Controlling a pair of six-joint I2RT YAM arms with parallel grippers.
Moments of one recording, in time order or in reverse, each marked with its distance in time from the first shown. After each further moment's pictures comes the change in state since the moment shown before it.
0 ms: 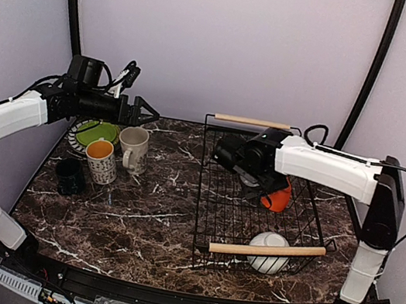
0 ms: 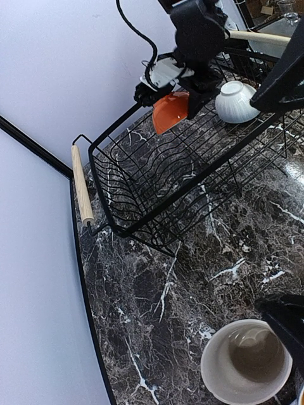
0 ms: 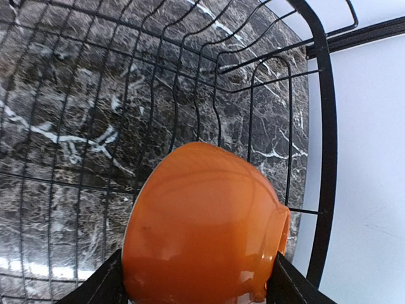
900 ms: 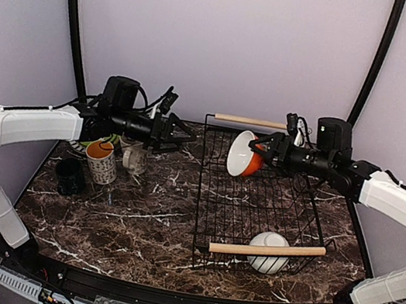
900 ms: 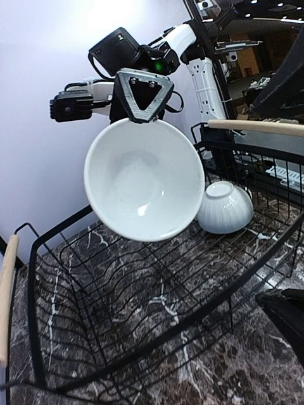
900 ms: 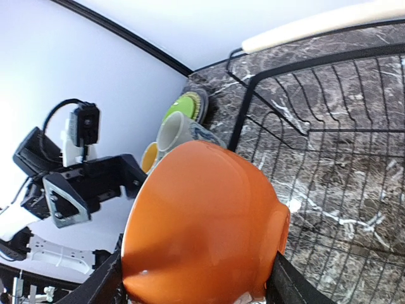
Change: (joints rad) left arm -0.180 0.190 -0.042 0.304 0.241 -0.400; right arm -0.374 -0.627 -0.638 1.165 -1.174 0.152
